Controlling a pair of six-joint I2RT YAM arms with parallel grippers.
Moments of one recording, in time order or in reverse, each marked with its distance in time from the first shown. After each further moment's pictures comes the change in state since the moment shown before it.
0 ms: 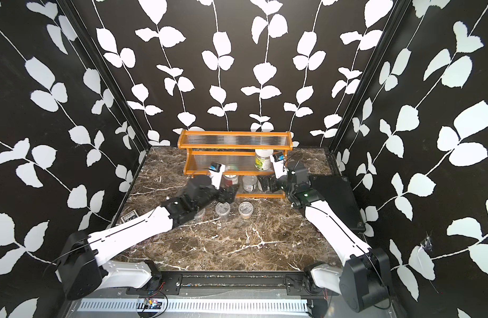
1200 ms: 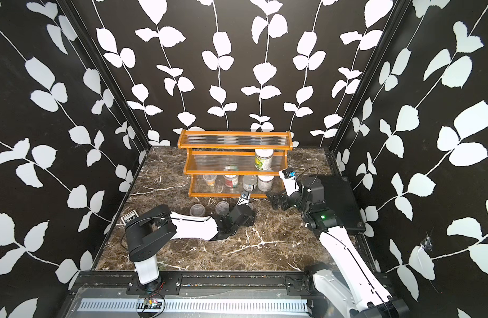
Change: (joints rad) left arm -0.303 0.558 -0.005 0.249 -0.382 -0.206; right arm -0.097 -0.347 -0.188 -0.195 -0.167 -0.094
